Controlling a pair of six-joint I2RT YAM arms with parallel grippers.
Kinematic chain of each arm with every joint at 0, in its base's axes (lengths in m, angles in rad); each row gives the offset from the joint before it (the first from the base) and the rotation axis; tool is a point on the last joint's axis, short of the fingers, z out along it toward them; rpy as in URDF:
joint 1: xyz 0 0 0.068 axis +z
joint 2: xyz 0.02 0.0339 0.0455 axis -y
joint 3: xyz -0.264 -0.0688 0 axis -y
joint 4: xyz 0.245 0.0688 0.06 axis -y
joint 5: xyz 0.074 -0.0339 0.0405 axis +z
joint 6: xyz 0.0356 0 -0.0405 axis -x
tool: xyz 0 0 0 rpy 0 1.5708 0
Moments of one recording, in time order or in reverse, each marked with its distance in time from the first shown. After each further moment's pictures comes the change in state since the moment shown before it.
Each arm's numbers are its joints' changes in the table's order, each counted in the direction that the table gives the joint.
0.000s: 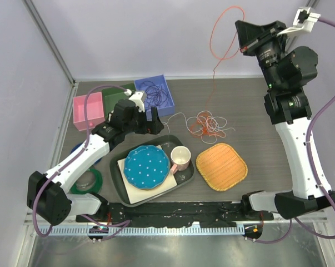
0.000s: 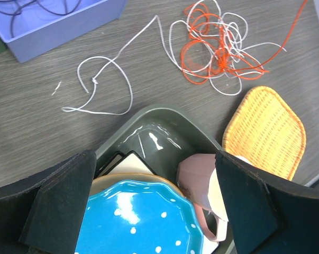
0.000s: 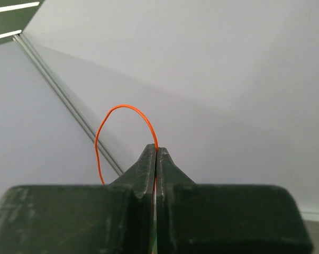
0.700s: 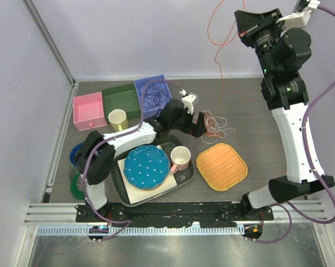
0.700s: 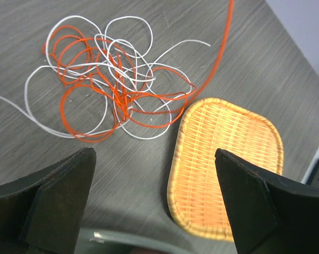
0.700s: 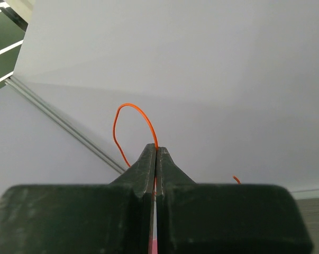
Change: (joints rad) left arm -0.254 -0.525 0.284 0.351 -0.099 -0.078; right arm 0.013 -0.182 0.273 -0.156 -0.114 -0.202
